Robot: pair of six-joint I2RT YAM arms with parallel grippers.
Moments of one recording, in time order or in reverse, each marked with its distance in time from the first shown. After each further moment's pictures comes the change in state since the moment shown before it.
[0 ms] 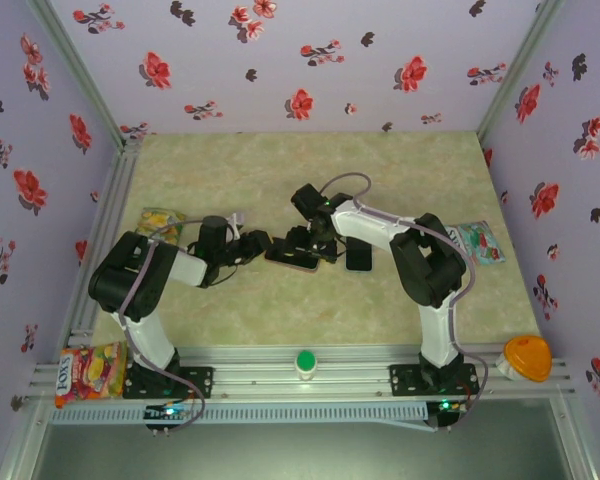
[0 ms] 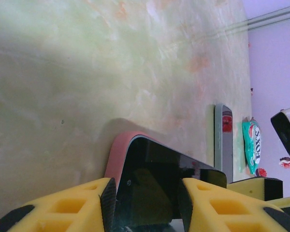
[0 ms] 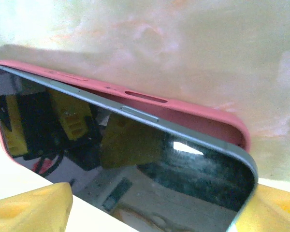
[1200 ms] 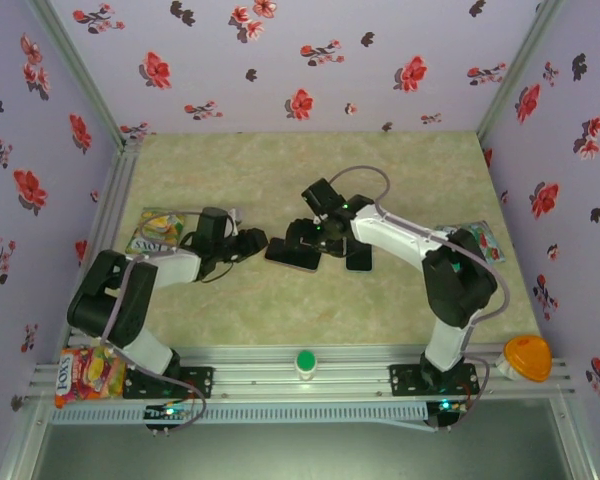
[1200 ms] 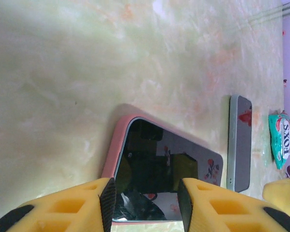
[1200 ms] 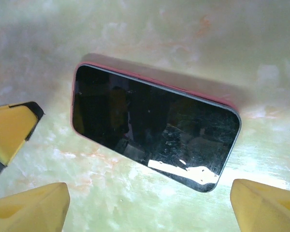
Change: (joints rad) left arm -0.013 -0.196 0.084 -0.417 -0.096 0.124; right arm -0.001 -0.232 -0.148 0.120 0.008 -0.029
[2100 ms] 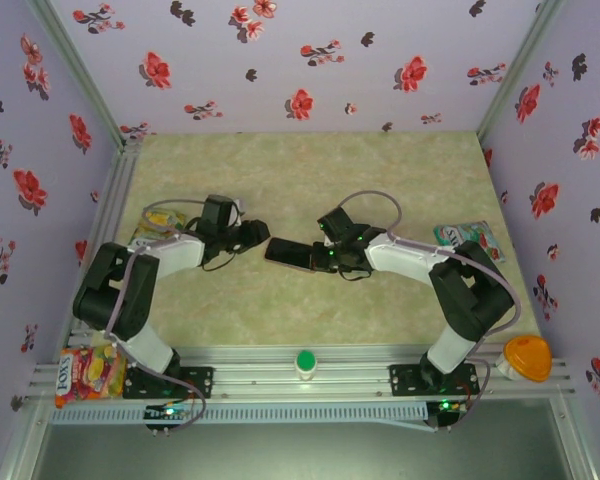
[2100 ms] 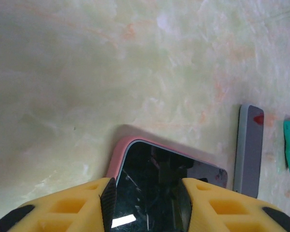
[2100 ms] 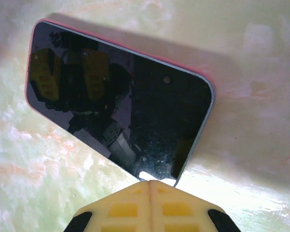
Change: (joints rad) left arm 0.000 0.061 0.144 -0.171 -0.026 0.037; right arm -0.006 -0.102 -0.347 0.320 -0.020 -0.082
